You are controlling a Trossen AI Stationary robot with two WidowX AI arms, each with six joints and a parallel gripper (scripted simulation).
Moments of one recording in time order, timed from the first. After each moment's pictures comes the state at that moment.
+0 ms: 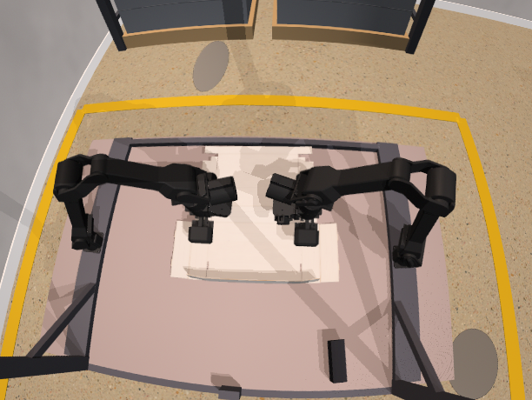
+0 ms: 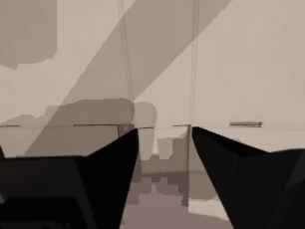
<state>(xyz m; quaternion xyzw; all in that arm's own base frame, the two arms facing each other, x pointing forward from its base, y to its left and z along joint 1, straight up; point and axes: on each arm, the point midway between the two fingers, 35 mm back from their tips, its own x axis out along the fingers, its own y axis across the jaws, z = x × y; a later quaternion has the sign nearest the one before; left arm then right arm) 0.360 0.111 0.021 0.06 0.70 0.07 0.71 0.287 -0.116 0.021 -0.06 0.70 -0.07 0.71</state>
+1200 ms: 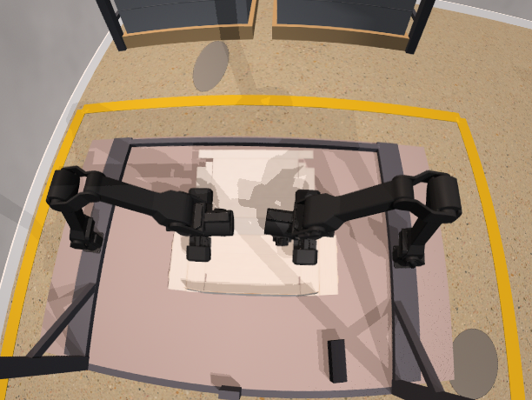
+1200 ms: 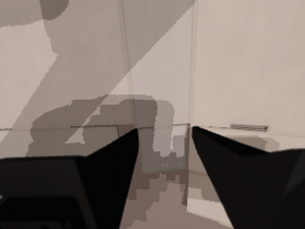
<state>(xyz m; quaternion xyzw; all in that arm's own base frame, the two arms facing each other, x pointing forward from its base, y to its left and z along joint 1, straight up) 0.357 0.069 0.023 0.12 0.69 0.12 0.70 0.289 -0.074 0.023 -0.12 0.69 -0.12 0.71</state>
